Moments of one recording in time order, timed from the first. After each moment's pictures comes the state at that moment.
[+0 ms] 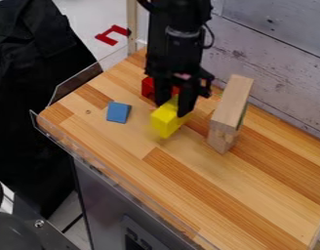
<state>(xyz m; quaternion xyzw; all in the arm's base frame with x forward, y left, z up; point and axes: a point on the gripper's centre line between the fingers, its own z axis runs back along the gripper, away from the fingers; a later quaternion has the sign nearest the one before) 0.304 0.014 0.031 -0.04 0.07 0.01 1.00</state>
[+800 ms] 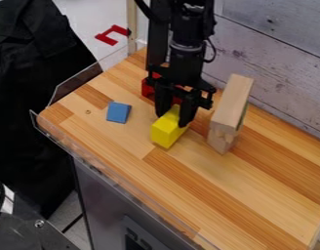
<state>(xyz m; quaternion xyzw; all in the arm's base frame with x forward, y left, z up) 0.301 0.009 0.014 -0.03 0.09 0.02 1.00</state>
